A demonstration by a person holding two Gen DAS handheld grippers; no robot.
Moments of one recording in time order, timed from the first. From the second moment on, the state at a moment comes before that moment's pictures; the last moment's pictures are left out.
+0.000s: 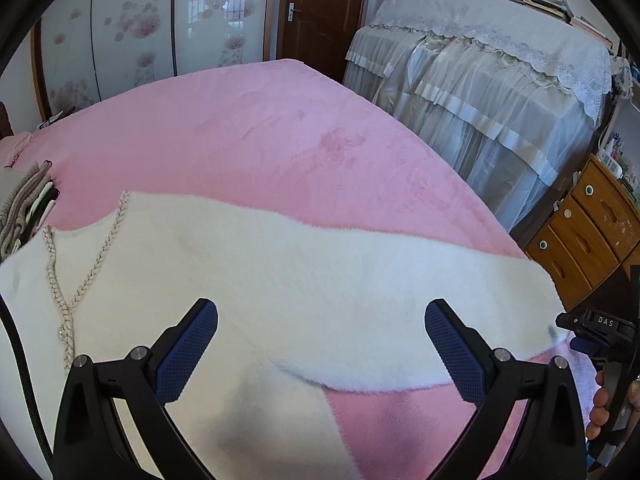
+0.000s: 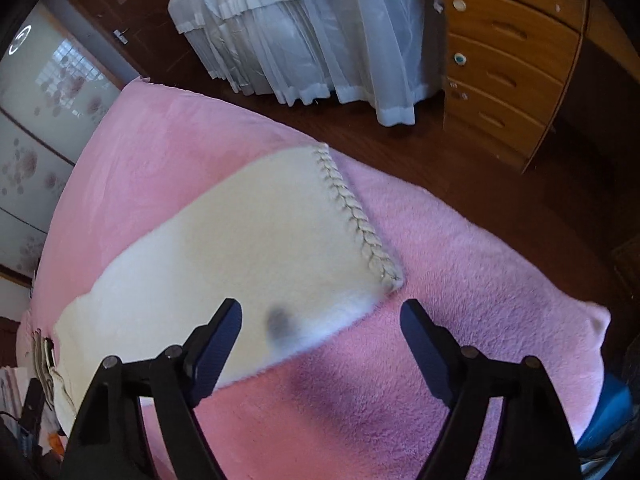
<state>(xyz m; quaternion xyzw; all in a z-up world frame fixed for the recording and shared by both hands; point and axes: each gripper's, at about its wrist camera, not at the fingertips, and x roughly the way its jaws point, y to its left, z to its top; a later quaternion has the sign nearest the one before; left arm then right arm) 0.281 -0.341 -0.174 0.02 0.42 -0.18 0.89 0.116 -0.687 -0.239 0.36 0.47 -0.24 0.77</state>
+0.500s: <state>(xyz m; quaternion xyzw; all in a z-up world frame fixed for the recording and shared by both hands) 0.284 -0.340 -0.187 0.06 0.46 -0.17 0.87 0.152 -0.650 -0.215 0.30 0.41 -0.22 0.83</state>
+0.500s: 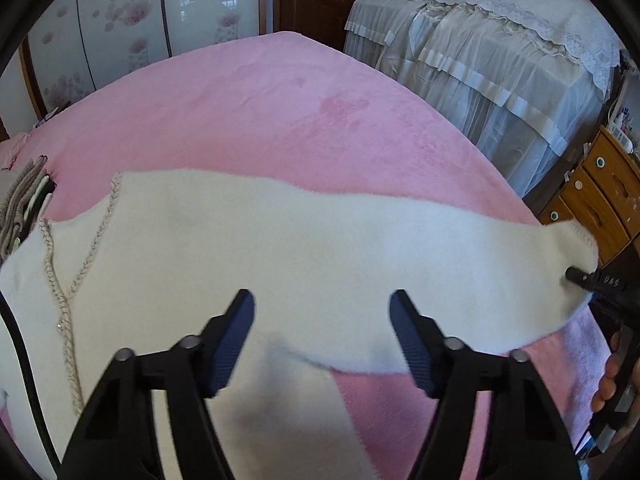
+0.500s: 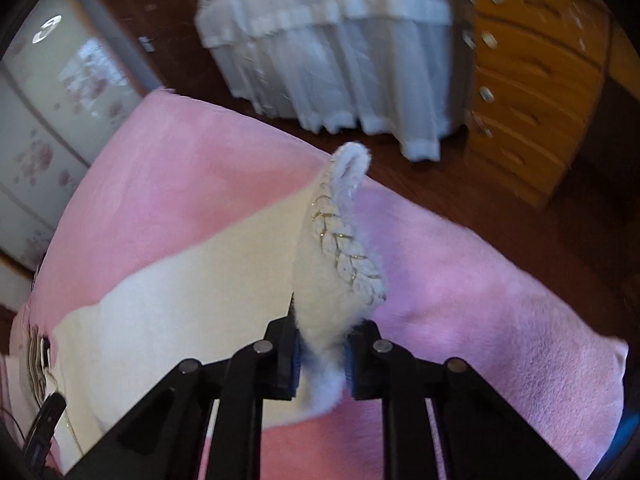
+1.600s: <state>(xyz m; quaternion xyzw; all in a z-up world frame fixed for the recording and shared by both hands) 0.290 -0.034 -0.187 -0.05 0.49 -0.14 0.86 0.269 -0.228 -0.216 0.13 0.52 0.16 0.83</state>
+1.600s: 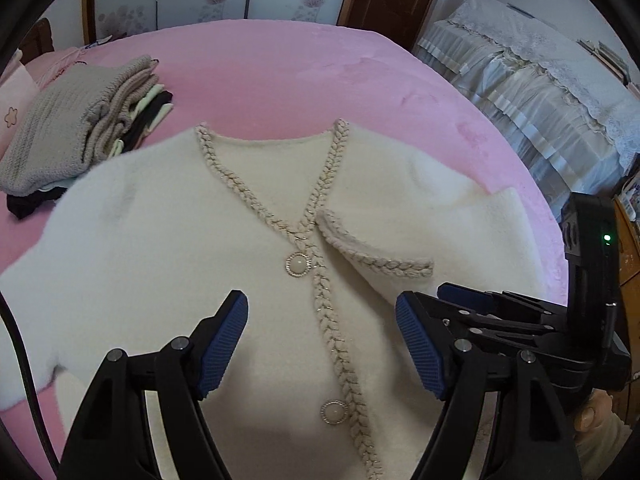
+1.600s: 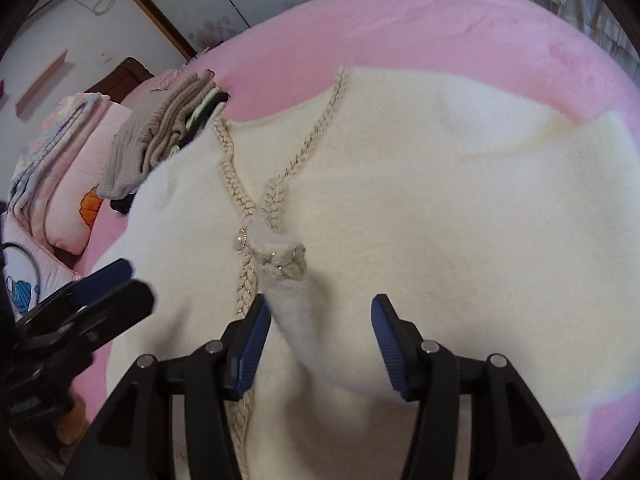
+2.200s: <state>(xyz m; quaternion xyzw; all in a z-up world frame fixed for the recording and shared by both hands) 0.312 -0.077 -0.239 -0.14 0.54 -0.22 0.80 0.177 -0.313 -0.179 0.05 0.46 0.11 0.88</state>
